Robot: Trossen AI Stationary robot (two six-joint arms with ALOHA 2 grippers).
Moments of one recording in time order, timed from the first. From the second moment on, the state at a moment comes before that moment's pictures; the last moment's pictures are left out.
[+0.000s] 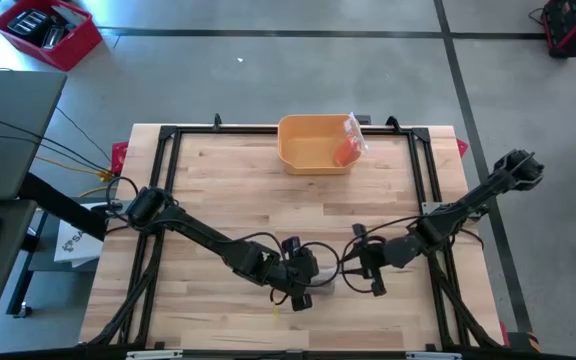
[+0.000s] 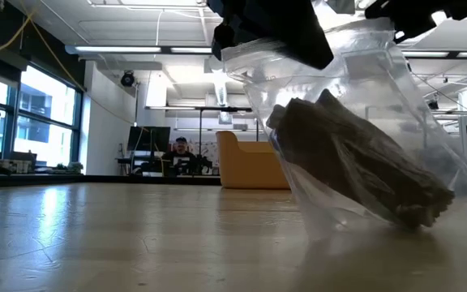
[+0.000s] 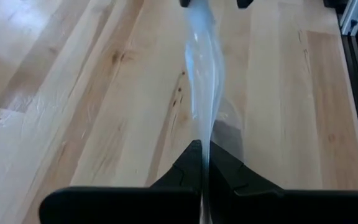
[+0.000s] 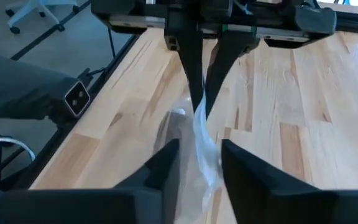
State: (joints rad) left arm -0.43 2.02 1.58 -0.38 -0.42 -0.46; right arm 0.57 1.21 0.67 0.01 0.27 0.13
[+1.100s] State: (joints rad) left arm -0.42 1.96 1.58 -0.12 -0.57 -0.20; right arm 0.63 1.16 0.67 -0.04 0.52 0.24
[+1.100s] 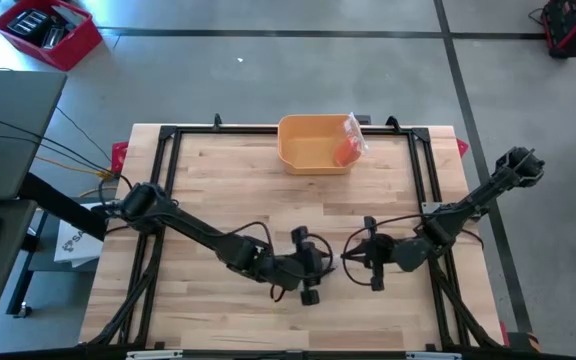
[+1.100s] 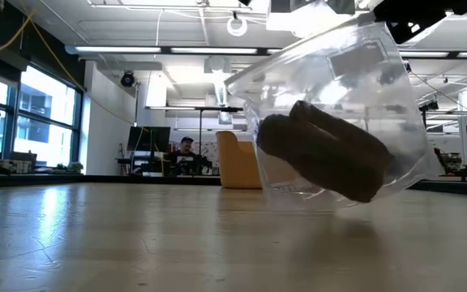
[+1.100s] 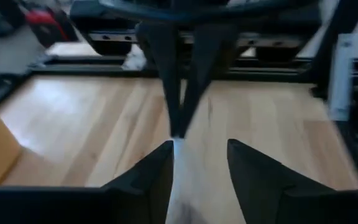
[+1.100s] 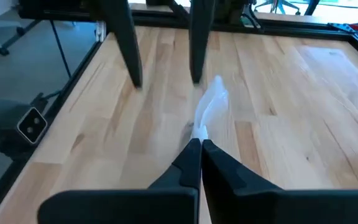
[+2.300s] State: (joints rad) left arm -0.42 2.05 1.58 -0.14 -0.62 -0.12; right arm 0.64 1.16 0.67 -0.04 0.50 0.23
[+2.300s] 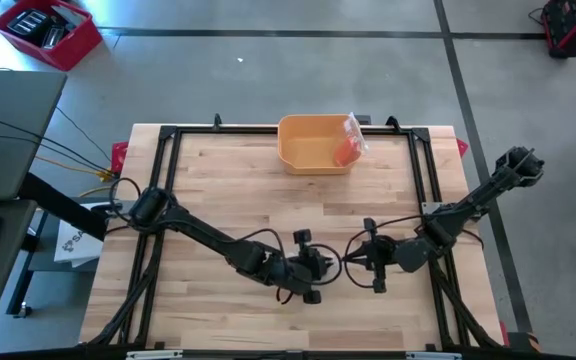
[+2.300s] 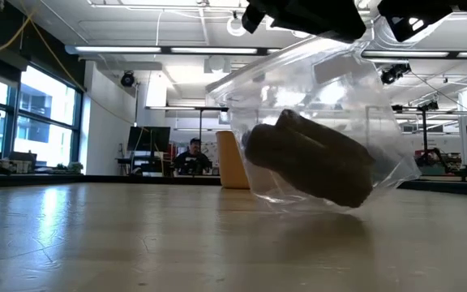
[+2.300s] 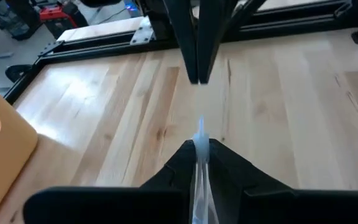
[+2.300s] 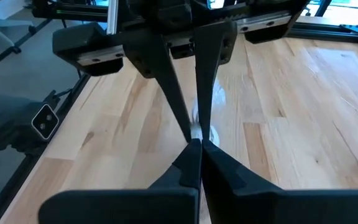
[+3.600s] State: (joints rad) left arm -0.45 2.04 1.58 -0.23 -0.62 -0.18; right arm 0.68 1.30 0.67 0.11 0.61 0.04
